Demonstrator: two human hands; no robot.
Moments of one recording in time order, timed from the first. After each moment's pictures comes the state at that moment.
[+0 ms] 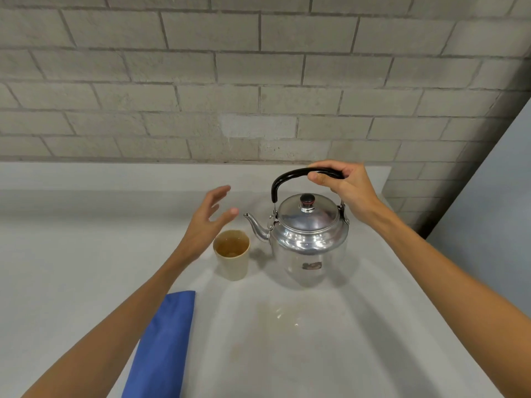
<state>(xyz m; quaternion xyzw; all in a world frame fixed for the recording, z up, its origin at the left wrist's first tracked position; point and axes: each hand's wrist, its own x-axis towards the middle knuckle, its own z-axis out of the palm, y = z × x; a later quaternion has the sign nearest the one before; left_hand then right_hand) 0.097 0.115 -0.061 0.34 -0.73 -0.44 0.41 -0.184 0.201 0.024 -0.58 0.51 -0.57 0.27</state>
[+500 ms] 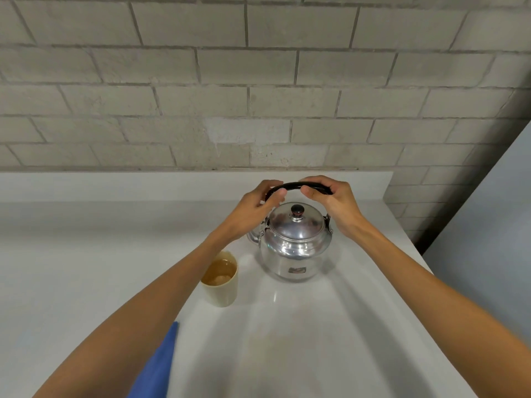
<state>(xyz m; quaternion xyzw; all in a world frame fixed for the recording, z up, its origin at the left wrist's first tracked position) -0.022 0.065 -0.040 0.30 -0.79 -0.44 0.31 -0.210 0.144 -0.022 -0.52 0.54 -0.59 0.31</state>
